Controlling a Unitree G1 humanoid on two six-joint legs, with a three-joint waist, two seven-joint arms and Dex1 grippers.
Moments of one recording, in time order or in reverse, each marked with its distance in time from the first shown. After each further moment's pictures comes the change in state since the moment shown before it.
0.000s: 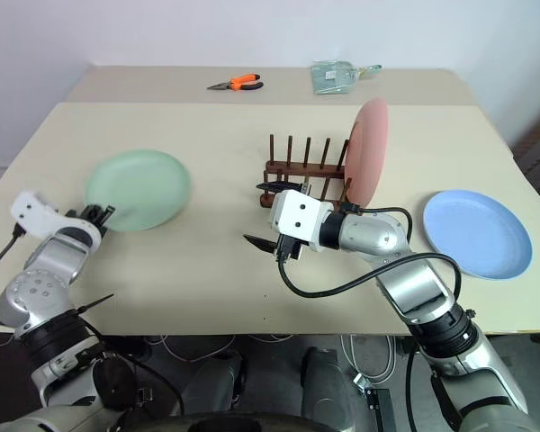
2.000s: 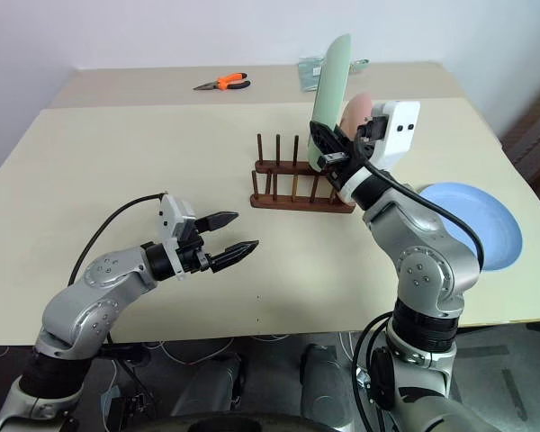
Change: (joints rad) left arm 0.265 0.308 -0.753 -0.279 0.099 -0.253 -0.780; right arm -0.061 0.385 -0.566 -0.102 0.601 0.558 -0.559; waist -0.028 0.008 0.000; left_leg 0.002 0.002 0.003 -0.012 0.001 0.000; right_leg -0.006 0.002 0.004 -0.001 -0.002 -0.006
